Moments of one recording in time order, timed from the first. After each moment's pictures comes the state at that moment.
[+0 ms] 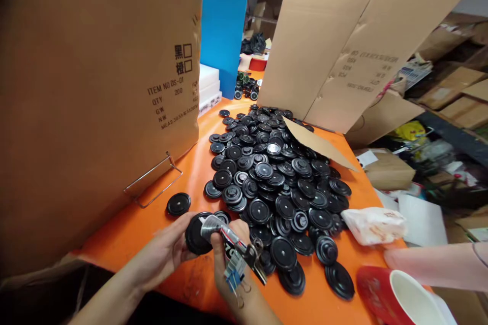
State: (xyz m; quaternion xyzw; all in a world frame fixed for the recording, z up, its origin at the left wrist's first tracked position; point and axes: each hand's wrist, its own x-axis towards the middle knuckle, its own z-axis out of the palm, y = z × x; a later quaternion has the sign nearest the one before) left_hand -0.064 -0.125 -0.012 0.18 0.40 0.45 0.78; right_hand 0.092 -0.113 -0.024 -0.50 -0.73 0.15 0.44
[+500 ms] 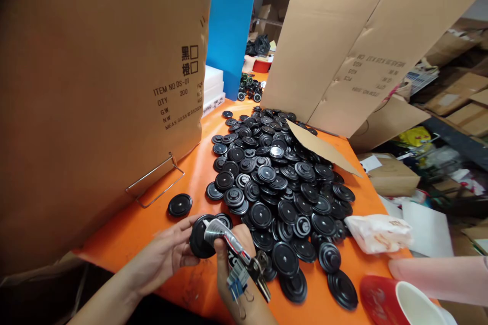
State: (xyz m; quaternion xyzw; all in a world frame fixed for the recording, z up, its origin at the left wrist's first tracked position) left_hand -0.068 -0.126 -0.012 0.19 0.39 0.43 0.79; right_hand 0.096 -0.113 -0.032 -0.49 -0.73 0.18 0.45
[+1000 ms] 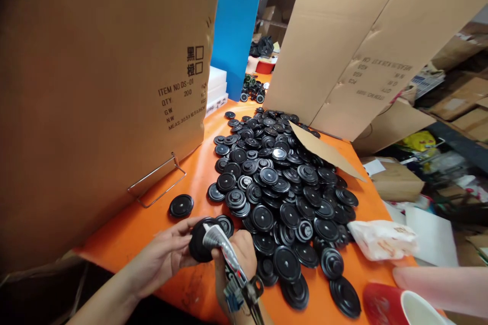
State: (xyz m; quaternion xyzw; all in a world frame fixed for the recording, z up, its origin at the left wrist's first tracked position) left_hand -0.072 -0.128 -0.016 0.19 0.34 0.47 0.79; right_hand 0.095 -0.113 -0.030 -0.43 -0.75 0.13 0.48
